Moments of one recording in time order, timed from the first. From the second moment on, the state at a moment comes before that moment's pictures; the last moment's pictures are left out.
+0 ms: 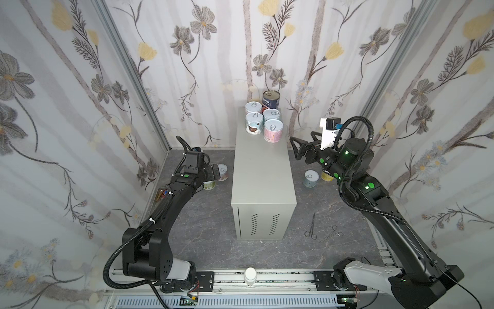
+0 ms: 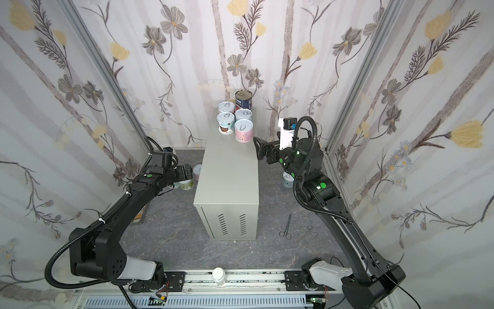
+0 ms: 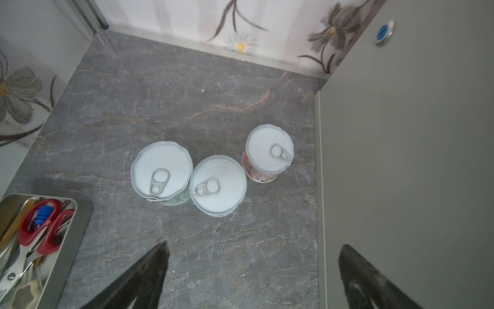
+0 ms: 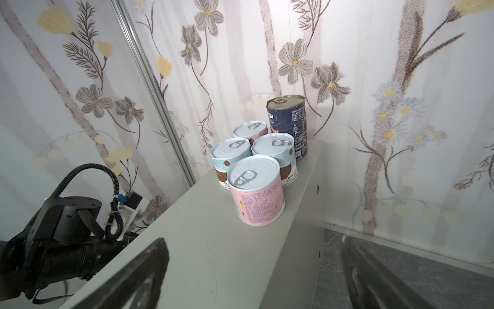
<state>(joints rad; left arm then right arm) -0.16 1.45 1.15 -0.47 -0.06 -0.31 0.48 1.18 1.38 -0.20 -0.07 0.20</state>
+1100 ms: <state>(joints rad) 0.03 1.95 1.48 -0.47 -0.14 -0.29 0.47 1.11 1.08 -0.15 -0.10 0.28</state>
